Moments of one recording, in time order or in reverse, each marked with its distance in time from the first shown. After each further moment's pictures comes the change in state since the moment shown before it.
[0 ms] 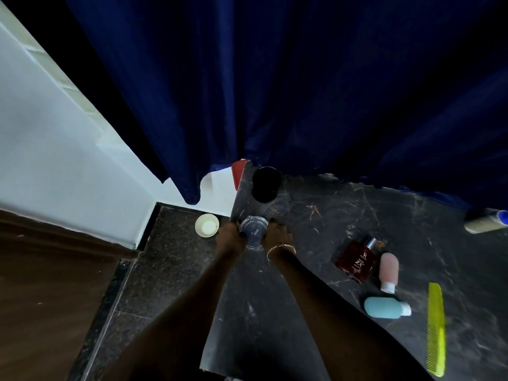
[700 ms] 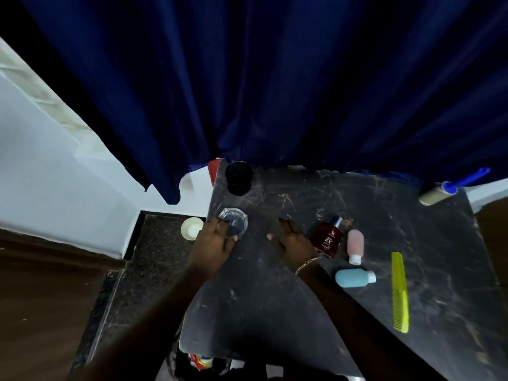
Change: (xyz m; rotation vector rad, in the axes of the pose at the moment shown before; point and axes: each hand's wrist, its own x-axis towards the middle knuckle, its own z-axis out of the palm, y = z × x) left_hand -0.063 -0.024 0.007 0.306 0.208 0.554; right_hand -0.072 0.125 -0.034 0.066 0.217 -0.341
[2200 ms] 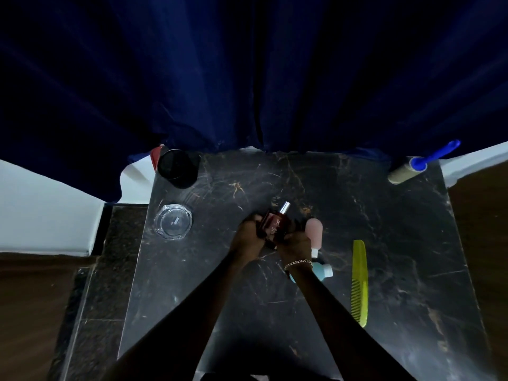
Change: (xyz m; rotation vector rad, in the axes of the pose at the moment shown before) left_hand 0.075 0.206 0.125 -0.594 -0.314 -0.292; right_hand 0.000 0.136 -0.015 0.423 0.044 0.600
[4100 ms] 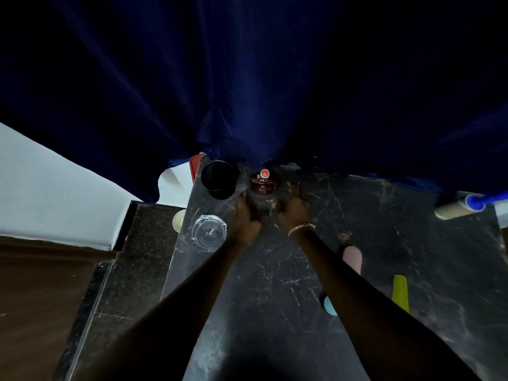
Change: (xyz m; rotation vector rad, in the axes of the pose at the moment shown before) left_hand 0.051 -0.022 -0.110 -0.270 0.256 0.160; right_hand 0.068 -0.136 0.038 -0.094 -0.019 -0.319
